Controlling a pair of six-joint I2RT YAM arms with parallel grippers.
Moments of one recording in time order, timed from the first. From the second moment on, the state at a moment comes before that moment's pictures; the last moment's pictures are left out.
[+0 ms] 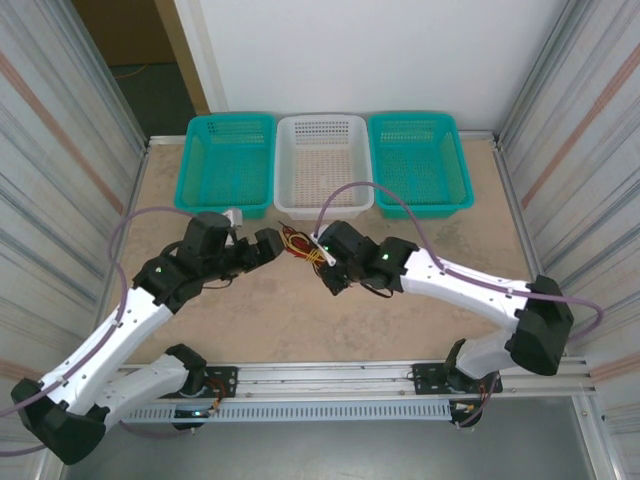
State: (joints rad) left arm -0.59 0.91 0.91 -0.66 0.15 -0.89; right arm 1.01 1.38 1.12 -0.66 0.10 0.25
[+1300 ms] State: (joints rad) left arm -0.48 0.96 0.72 -0.26 0.53 -1.08; right arm 1.08 1.44 1.25 -0.70 0.03 0.20
